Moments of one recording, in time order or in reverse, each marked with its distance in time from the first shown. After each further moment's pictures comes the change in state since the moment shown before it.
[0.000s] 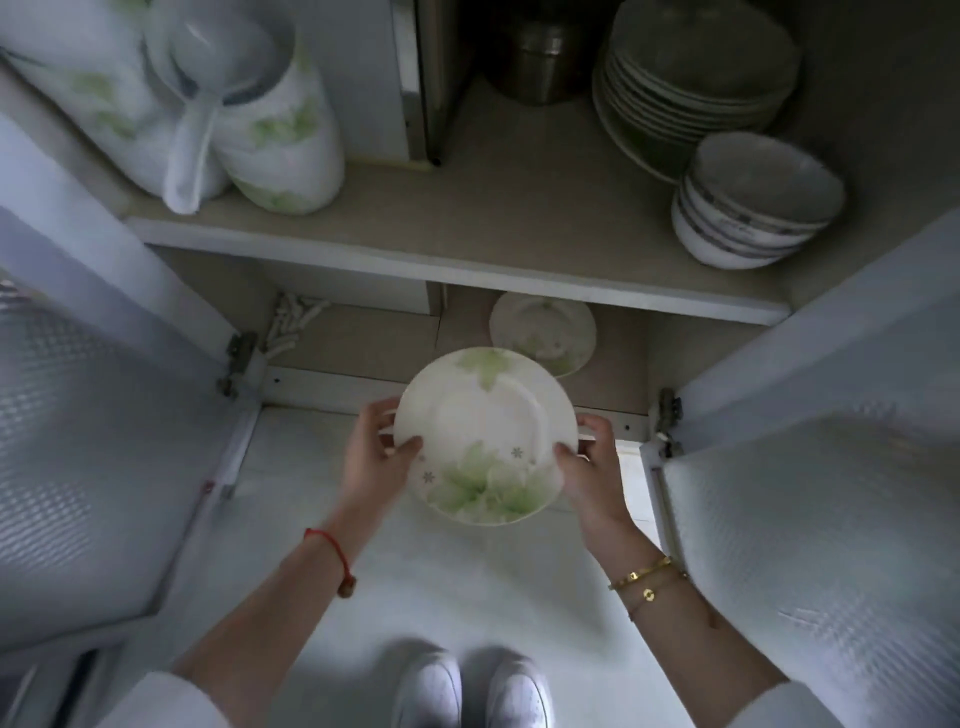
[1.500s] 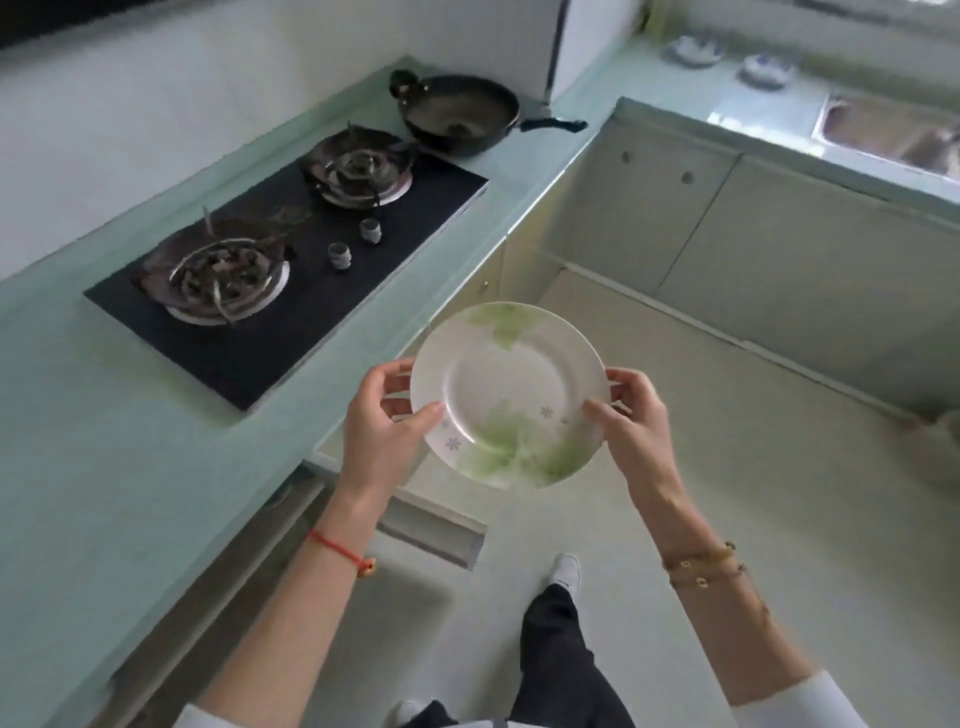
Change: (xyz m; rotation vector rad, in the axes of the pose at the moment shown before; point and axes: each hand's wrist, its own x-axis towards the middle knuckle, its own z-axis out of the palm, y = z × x) left_hand -0.474 0.627 0.070 0.118 -1.054 0.547; right_hand -0.516 -0.367 -0.508 0.509 0.999 -0.107
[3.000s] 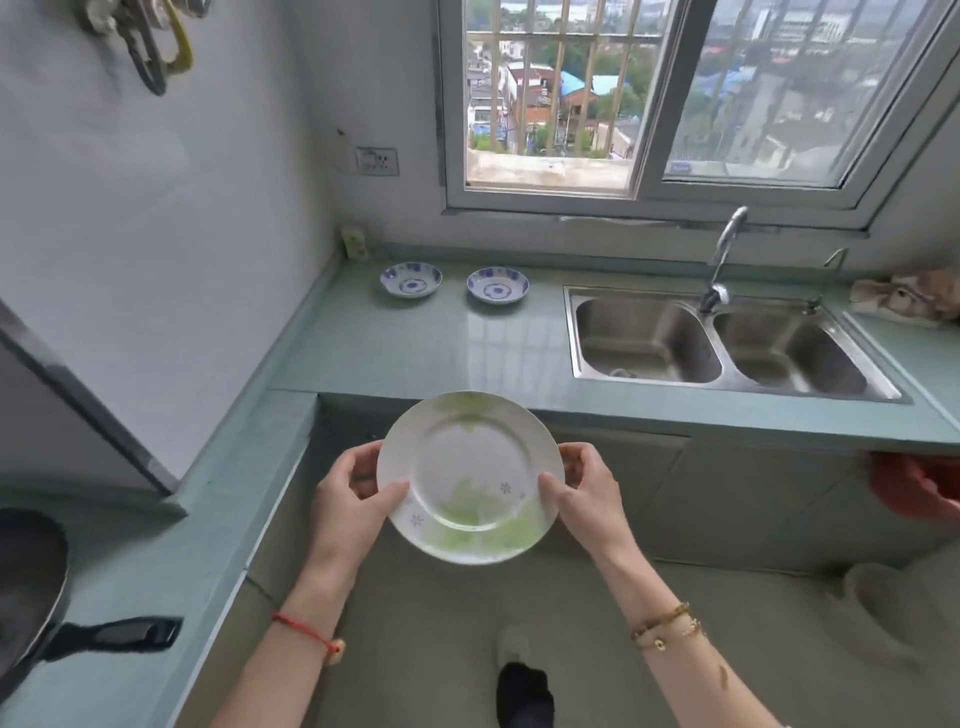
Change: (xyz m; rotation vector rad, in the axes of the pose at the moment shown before) left_hand 0.640 0.222 0.685 0.070 -0.363 0.110; right_hand 0.807 -0.113 -0.323 -0.149 0.360 0.024
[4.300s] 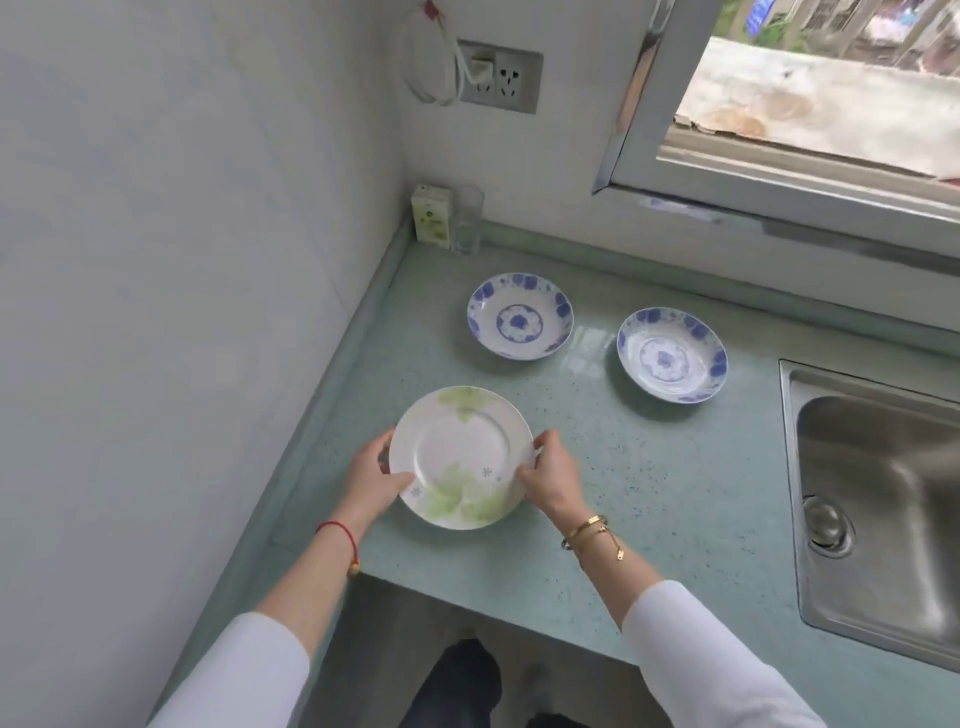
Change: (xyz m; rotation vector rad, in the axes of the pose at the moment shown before) left_hand 0.568 -0.132 -0.013 0.258 -0.102 -0.460; right_hand 0.510 -0.004 0.346 -0.530 -0.335 0.260
